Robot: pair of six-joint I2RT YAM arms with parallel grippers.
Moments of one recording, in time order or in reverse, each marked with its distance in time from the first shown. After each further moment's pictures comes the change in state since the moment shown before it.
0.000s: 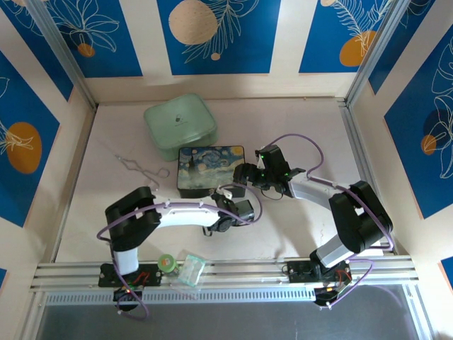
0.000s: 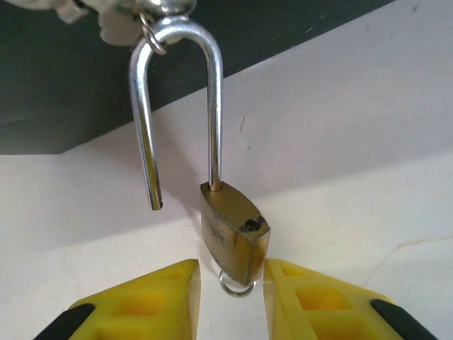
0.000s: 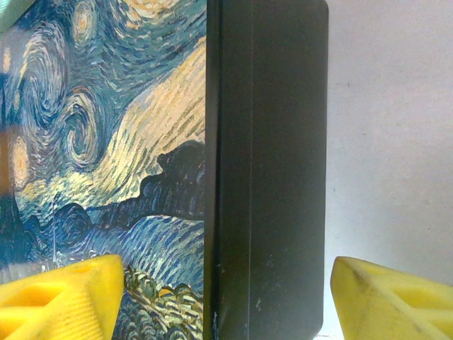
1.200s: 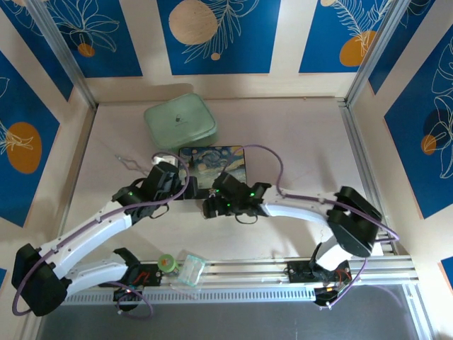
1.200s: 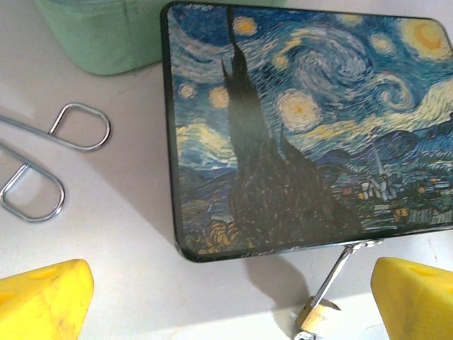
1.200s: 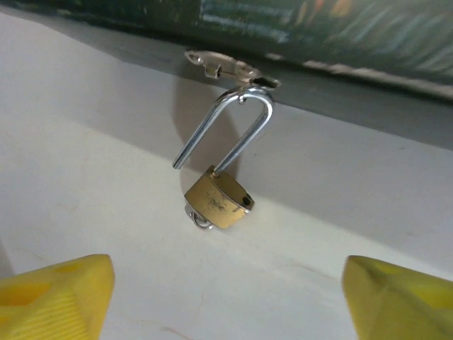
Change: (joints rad) left arm 0.508 -0.802 -0.382 0.354 0.276 0.272; right arm 0.531 0.046 0.192 -0.350 0.315 0.007
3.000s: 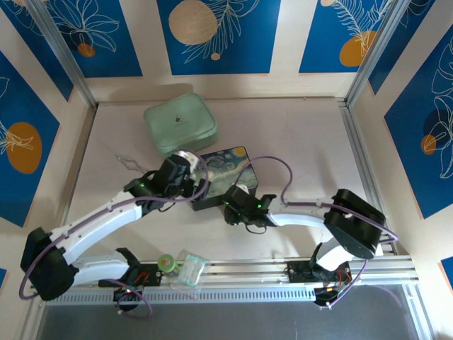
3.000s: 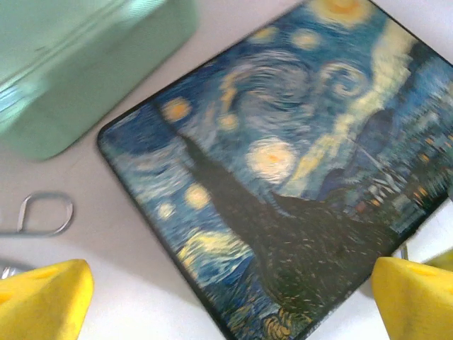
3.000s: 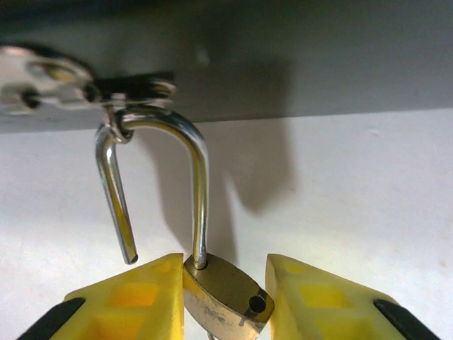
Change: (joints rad) left arm -0.097 0.165 0.128 0.045 0.043 0.394; right arm -0.031 -0.079 -0.266 0.147 0.083 0.069
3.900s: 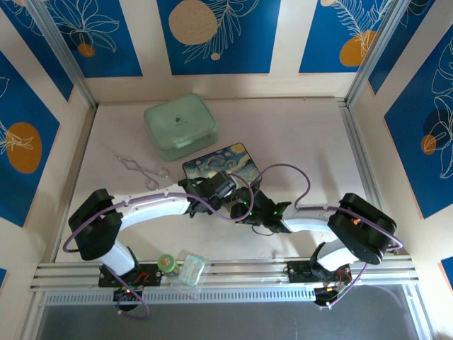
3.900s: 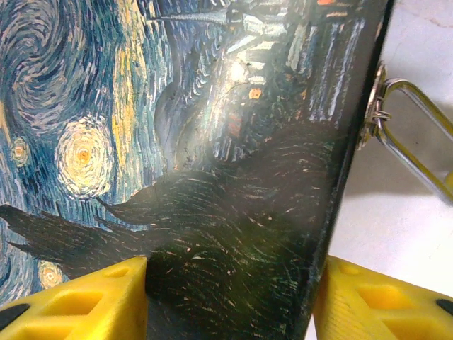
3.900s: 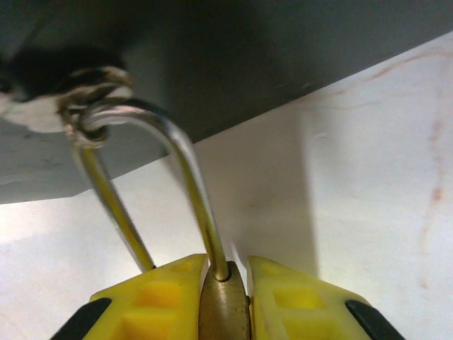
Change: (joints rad) left arm -0.205 0.395 0.135 -0.058 -0.182 0.293; right arm -0.101 -0.047 -0.220 0.384 -0.139 0.122
